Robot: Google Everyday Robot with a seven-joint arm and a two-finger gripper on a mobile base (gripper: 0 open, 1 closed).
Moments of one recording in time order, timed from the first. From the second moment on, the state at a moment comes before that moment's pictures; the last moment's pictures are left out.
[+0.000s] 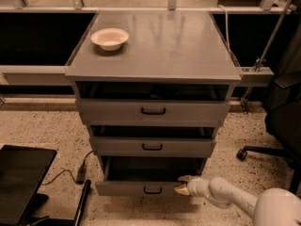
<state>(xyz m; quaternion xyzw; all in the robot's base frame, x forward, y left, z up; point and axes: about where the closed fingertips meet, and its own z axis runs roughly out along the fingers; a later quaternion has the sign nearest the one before) 0.625 -0.192 0.189 -0.44 0.80 0.10 0.39</state>
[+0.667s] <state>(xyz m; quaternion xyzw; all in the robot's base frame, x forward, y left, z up) 0.604 -0.193 0.190 -0.43 0.80 0.10 0.40</state>
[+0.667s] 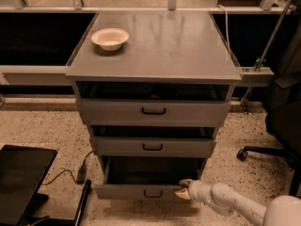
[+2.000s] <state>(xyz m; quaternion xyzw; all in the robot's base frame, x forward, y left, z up) 0.548 -0.194 0.188 -0.40 0.81 0.10 0.42</state>
